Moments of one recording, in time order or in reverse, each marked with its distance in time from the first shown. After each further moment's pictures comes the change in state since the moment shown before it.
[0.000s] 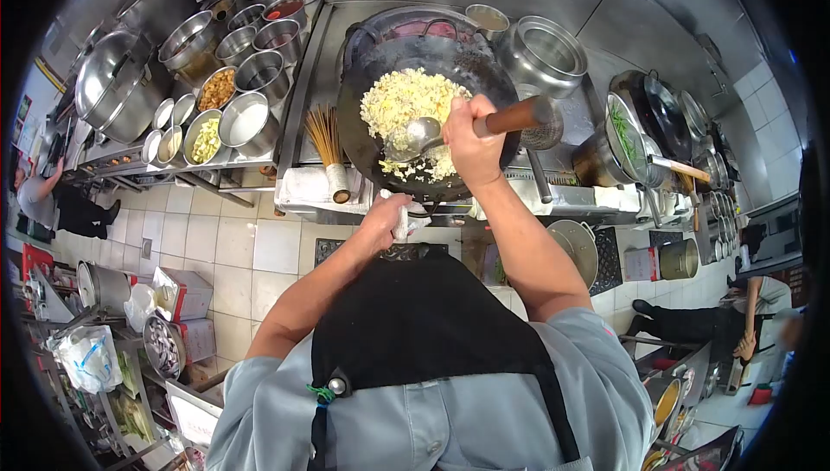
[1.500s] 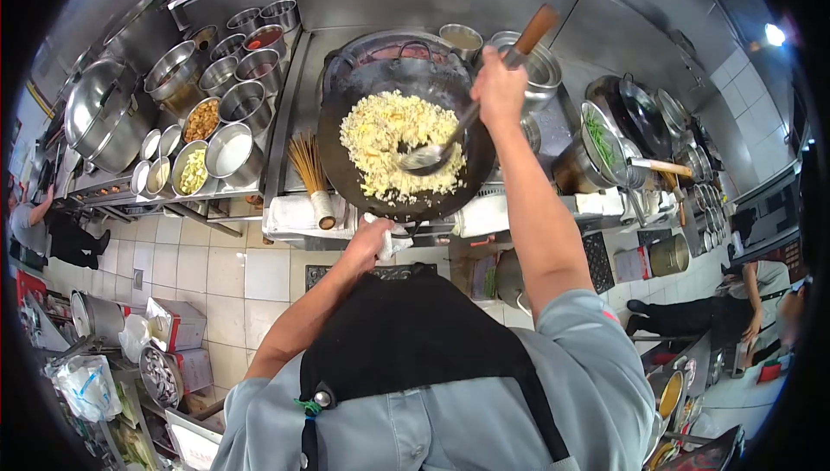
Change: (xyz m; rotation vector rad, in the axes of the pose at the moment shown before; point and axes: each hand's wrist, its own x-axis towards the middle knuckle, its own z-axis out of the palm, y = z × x) left_hand 0.026 -0.017 -0.023 0.040 -0.070 0.104; right_hand 0.113 0.003 -0.051 0.171 0.345 0.322
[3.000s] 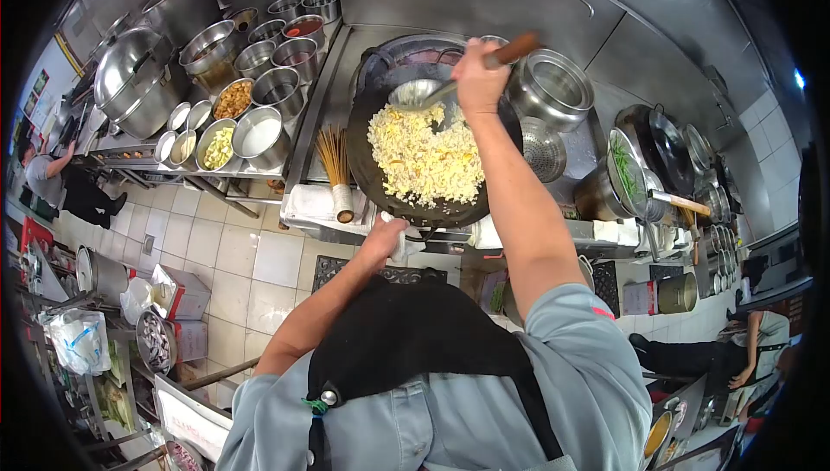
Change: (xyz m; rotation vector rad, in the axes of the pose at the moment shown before) left_hand -0.003 -0.008 0.007 0.037 0.145 0.192; right_hand 0.032 0.088 0.082 0.071 -0.123 -0.278
